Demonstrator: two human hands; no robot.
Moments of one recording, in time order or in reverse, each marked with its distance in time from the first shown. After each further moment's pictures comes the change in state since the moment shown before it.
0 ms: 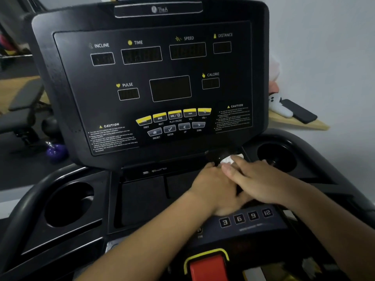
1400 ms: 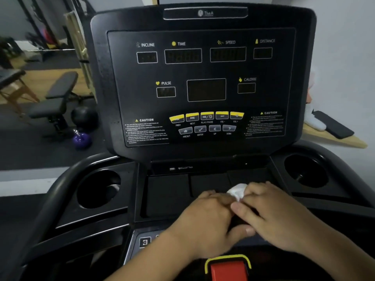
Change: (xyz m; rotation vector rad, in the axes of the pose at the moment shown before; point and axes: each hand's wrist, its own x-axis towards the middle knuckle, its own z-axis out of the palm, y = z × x) left_hand -0.090 -0.020 0.026 -0.219 0.246 0.025; right_hand -0.017 -0.020 0.040 -0.246 0.077 -0.354
